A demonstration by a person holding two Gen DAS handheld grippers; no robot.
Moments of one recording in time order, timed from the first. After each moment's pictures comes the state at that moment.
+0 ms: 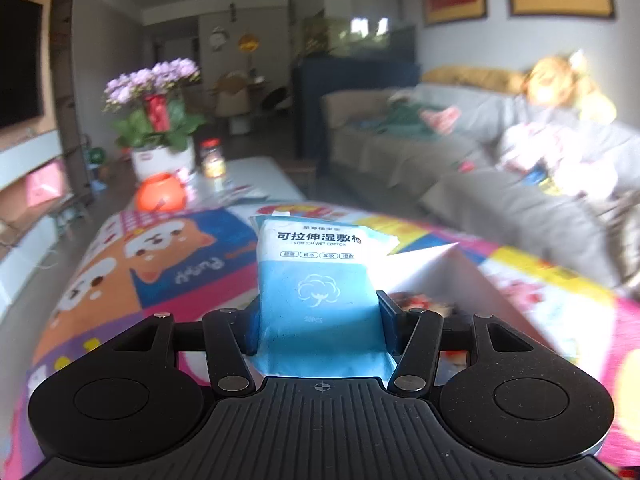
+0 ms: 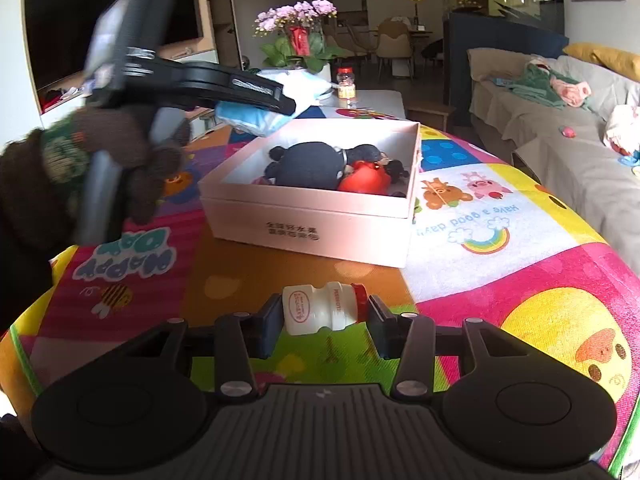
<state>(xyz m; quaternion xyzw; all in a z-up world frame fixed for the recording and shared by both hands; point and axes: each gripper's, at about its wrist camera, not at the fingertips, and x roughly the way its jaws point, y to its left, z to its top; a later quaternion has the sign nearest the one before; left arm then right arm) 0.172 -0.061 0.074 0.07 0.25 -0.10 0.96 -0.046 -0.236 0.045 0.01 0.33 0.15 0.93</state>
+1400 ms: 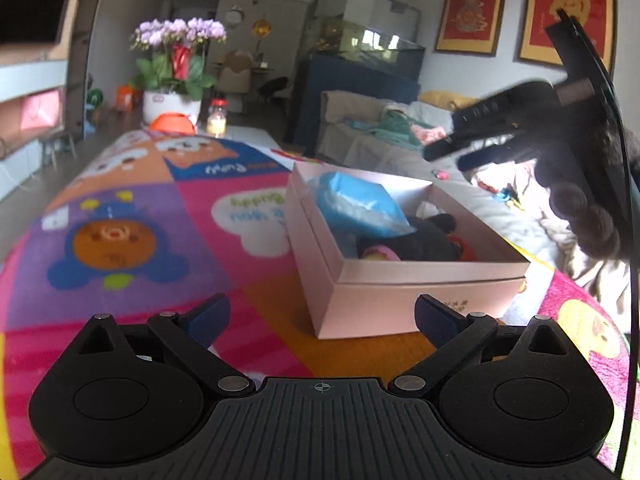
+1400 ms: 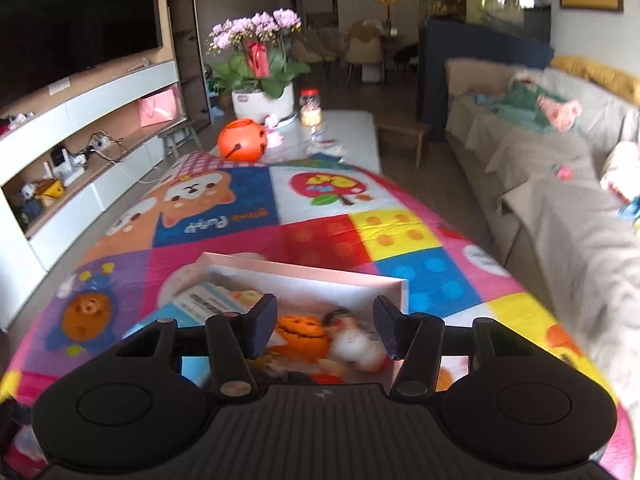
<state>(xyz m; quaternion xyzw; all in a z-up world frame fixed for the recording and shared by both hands) 0.041 0.028 0.021 -0.07 0.25 -0.15 0.95 0.169 -0.215 0.111 0.01 0.34 0.11 0.93</state>
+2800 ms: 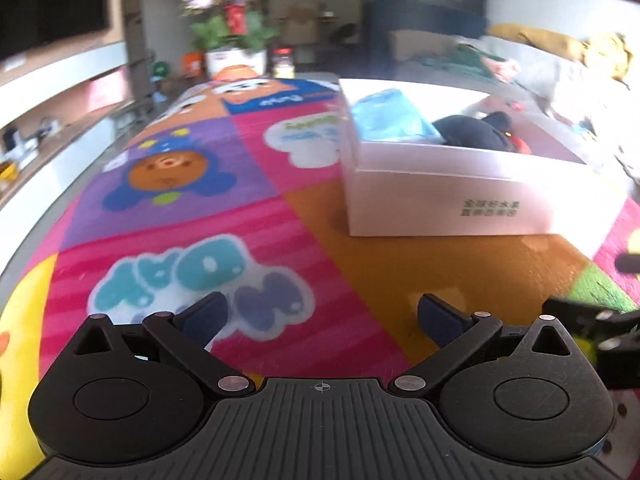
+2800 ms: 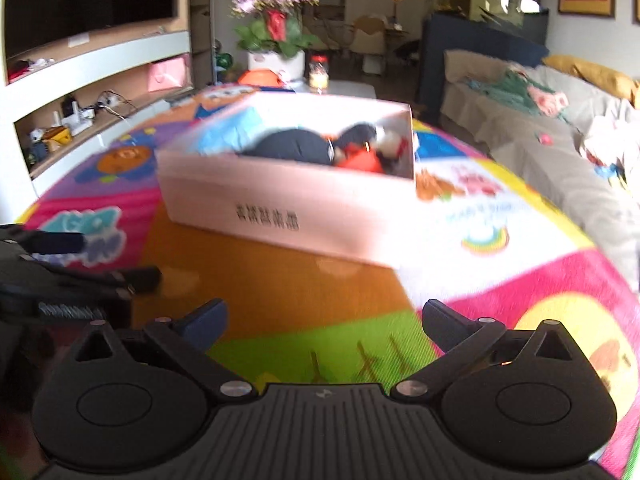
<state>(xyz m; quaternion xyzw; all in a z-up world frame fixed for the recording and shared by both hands) 0.012 -0.017 -0.002 0.01 0.34 -0.01 0.94 -0.013 -0.206 0.010 -0.04 0.34 0.08 0.93</state>
